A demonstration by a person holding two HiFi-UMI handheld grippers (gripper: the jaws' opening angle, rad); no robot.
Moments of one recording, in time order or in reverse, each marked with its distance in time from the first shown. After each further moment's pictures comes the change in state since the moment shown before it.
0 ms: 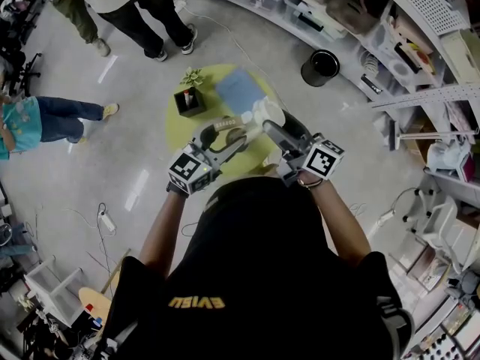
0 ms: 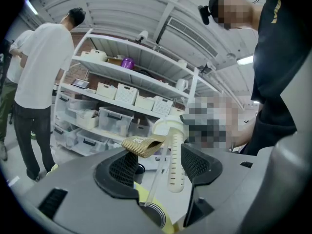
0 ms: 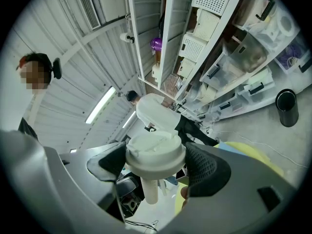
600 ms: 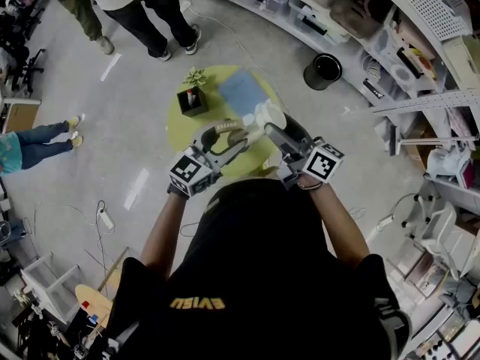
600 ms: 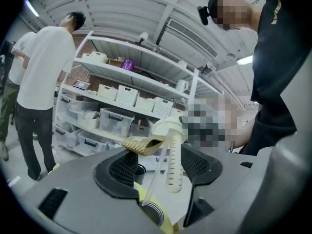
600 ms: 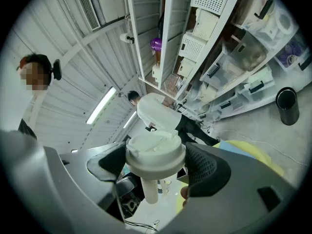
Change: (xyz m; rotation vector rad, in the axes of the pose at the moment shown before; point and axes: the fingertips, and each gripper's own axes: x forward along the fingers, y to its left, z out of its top) left arm -0.005 -0.005 -0.002 0.001 -0.013 0.014; right arm -0.004 -0.001 -0.005 0.003 0.004 0.000
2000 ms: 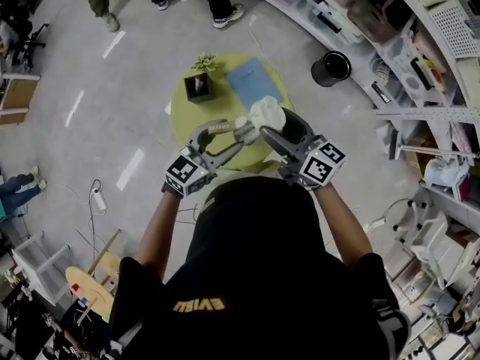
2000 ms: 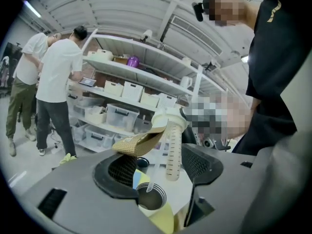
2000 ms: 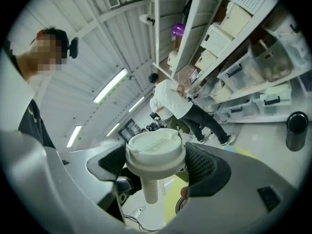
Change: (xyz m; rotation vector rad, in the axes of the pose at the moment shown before) left arm -0.035 0.017 -0.026 -0.025 0.048 0.044; right arm 0.035 0.019 -0.024 -0.210 0.151 0.055
